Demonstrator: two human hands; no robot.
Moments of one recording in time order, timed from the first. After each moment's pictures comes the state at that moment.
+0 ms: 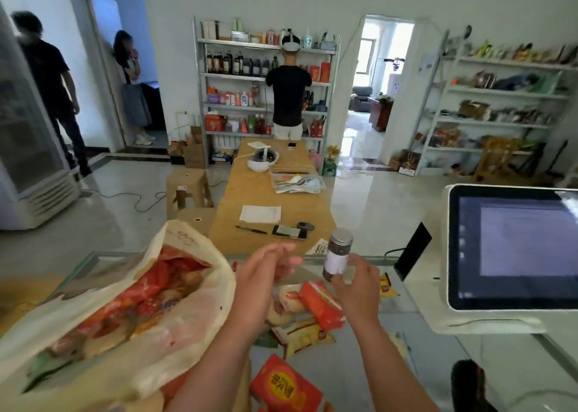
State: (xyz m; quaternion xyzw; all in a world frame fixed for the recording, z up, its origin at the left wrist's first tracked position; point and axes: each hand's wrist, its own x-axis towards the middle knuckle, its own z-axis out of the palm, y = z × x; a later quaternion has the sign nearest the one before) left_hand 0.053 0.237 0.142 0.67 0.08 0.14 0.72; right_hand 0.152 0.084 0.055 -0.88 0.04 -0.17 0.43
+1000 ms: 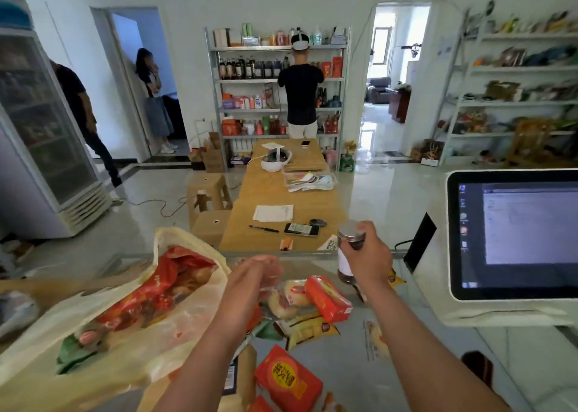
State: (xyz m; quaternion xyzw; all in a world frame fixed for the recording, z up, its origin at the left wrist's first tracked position) left_hand 0.041 0.235 0.129 0.69 0.16 0.10 0.70; right_hand 0.179 0.058 0.087 -0.88 -0.01 -0.23 0.42
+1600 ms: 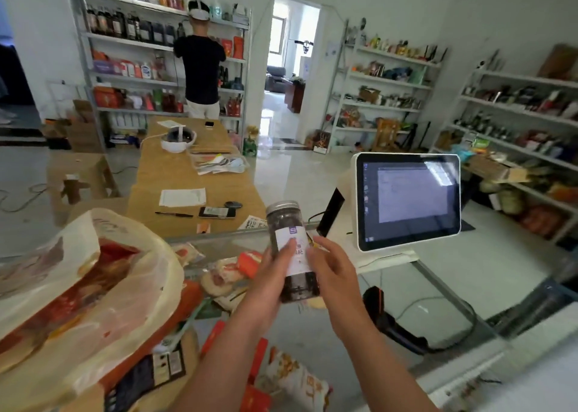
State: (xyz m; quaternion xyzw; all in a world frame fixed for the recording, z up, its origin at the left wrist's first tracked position) left_hand 0.033 0.159 0.116 0.50 0.00 -0.12 0.86; right_hand 0.012 0.055 0.125 -0.69 0.08 -0.09 0.71
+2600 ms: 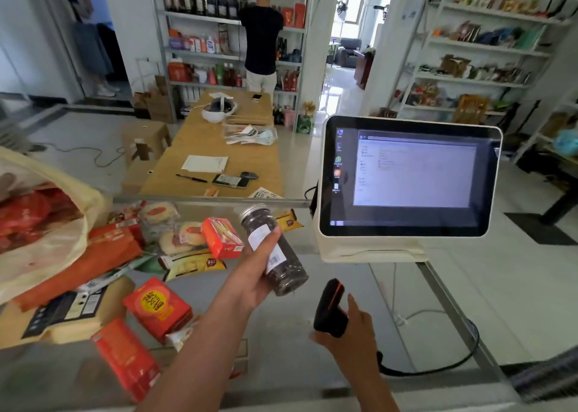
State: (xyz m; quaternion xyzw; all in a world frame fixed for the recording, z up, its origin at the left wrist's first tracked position) left_hand 0.075 0.010 0.053 0.41 0.19 -0.07 0.89; right_hand 0.030 -0.176 -0.032 -0.93 0.12 0.09 0.34
